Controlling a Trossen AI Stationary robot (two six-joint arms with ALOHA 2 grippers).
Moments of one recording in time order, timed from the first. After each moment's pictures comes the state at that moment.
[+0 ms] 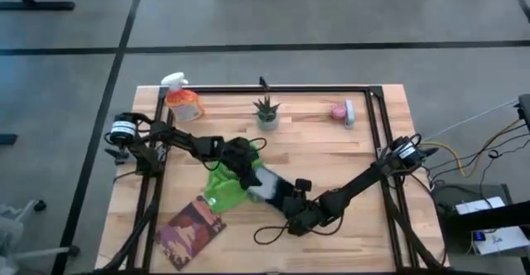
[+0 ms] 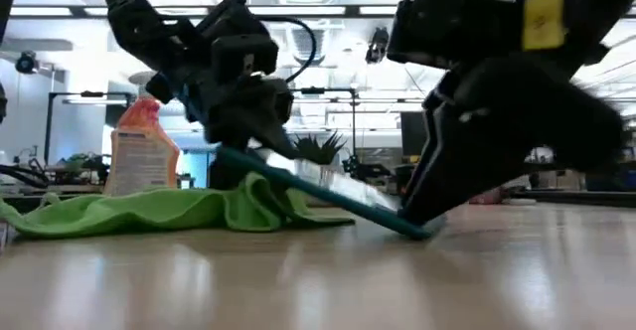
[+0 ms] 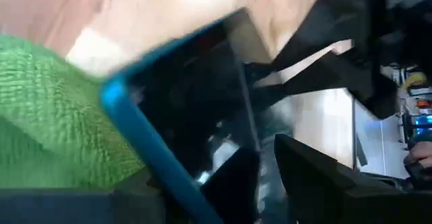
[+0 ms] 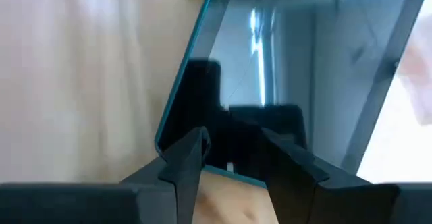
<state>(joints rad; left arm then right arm) 0.04 1.69 0.75 0.27 0.44 -0.68 0.50 1.95 1.13 -0.32 0.53 0.54</state>
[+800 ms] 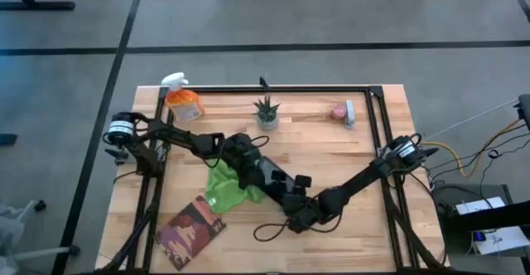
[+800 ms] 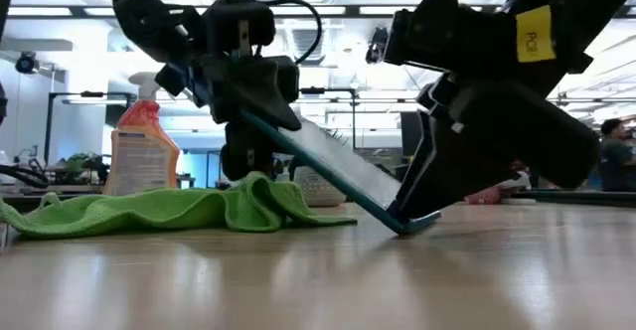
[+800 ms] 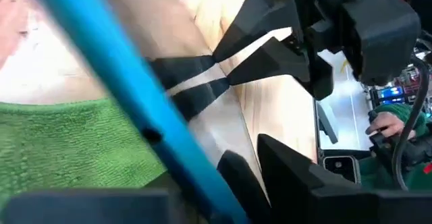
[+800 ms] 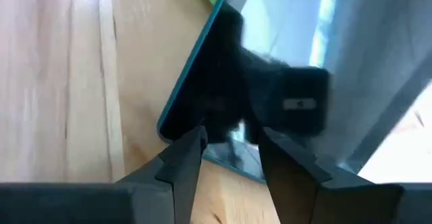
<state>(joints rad) 0.05 1.67 0.77 0.25 0.54 -0.61 0.50 1.94 1.14 -0.37 0.55 0.44</state>
